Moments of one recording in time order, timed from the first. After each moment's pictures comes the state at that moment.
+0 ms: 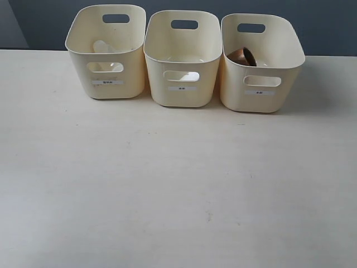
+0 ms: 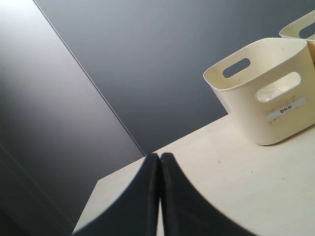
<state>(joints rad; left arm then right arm) 0.01 0.00 0.00 0.40 0.04 0.12 0.23 0.40 -0.37 -1.11 -0.09 1.12</state>
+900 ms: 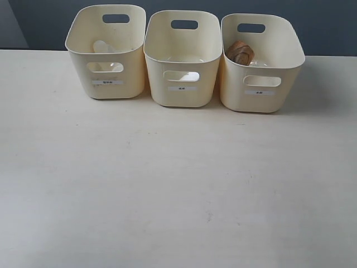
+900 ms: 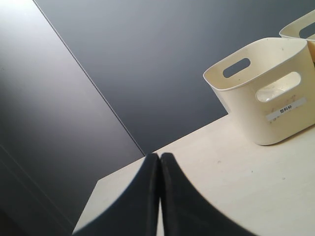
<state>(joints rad) 0.01 0.00 0.00 0.40 0.04 0.12 0.23 0.20 -0.14 -1.15 -0.07 1.14</state>
